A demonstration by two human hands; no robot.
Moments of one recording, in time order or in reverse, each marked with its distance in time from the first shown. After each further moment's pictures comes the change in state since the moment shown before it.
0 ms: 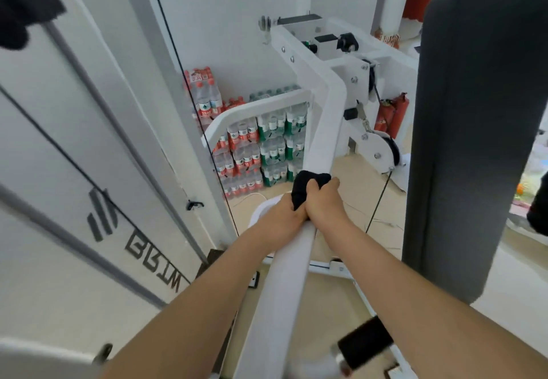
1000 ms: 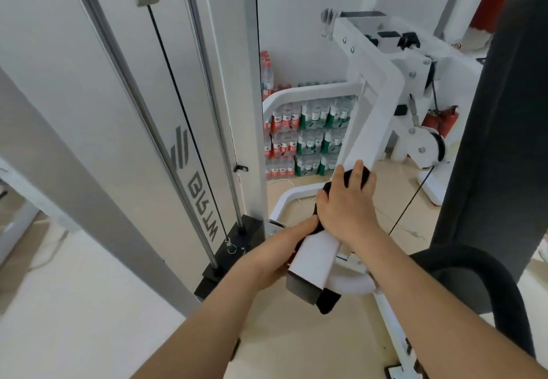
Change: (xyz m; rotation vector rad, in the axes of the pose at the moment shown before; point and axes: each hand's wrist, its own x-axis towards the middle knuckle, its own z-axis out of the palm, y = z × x) left_hand -0.171 -0.045 0.016 -0.660 -0.071 -0.381; right_hand -0.113 0.030 0.021 -0.924 -0.079 -0.423
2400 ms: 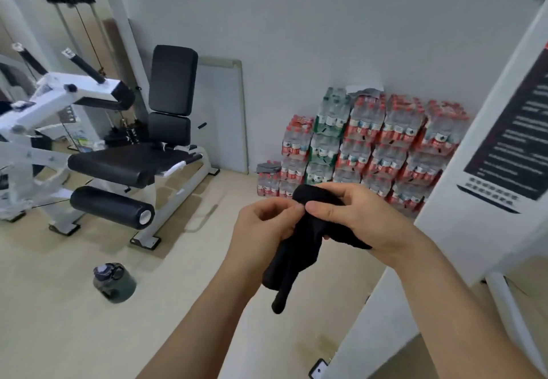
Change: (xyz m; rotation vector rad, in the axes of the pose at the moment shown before) left_hand -0.355 -0.060 -0.375 -0.220 0.838 0.692; right_hand -0.148 -0.487 0.052 0.954 -0.710 -0.673
